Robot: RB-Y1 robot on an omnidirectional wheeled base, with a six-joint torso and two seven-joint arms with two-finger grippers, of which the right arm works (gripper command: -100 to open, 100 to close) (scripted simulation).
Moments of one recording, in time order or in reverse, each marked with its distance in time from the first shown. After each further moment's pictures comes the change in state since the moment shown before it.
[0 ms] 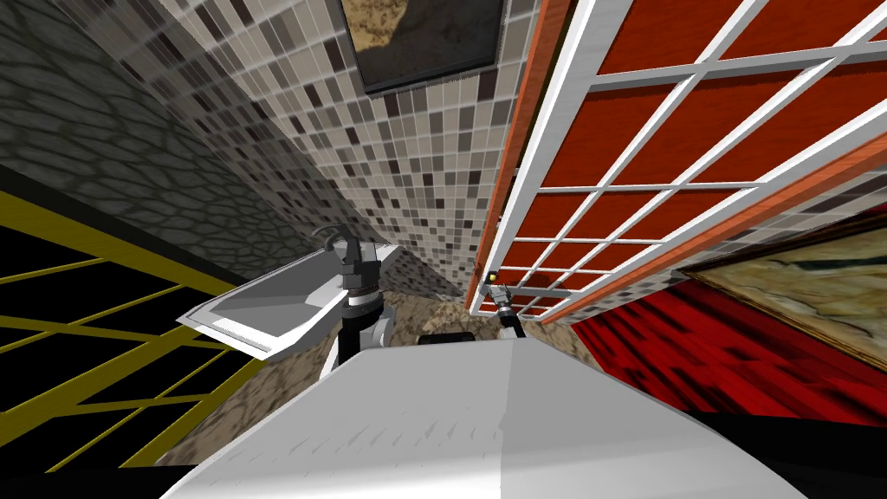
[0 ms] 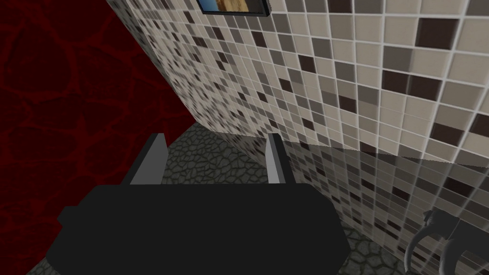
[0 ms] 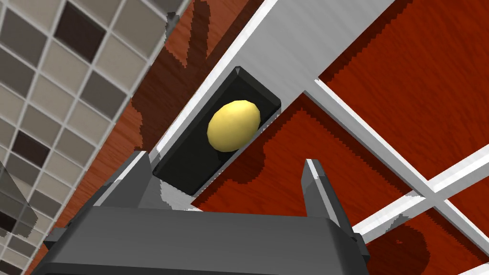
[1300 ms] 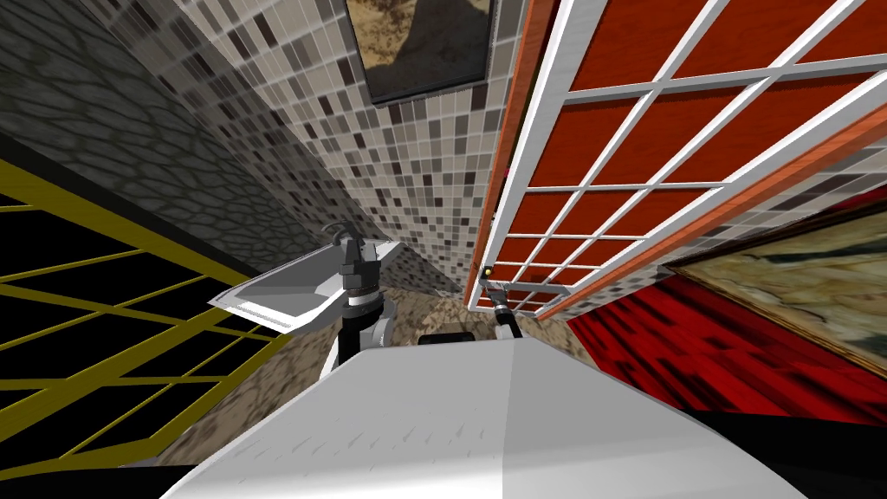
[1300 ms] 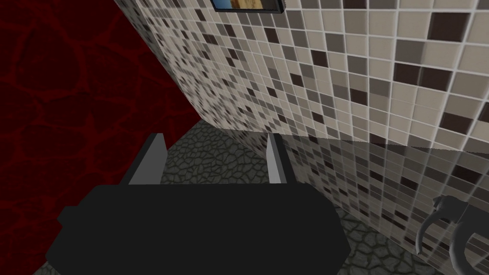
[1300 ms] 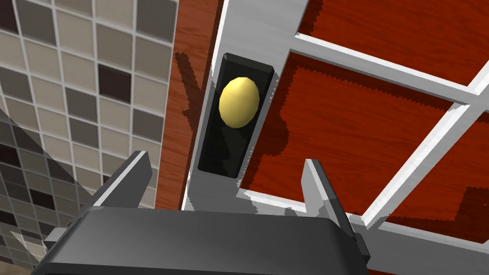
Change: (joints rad) arm -0.013 0.011 0.069 -0.027 -0.113 0.036 -0.326
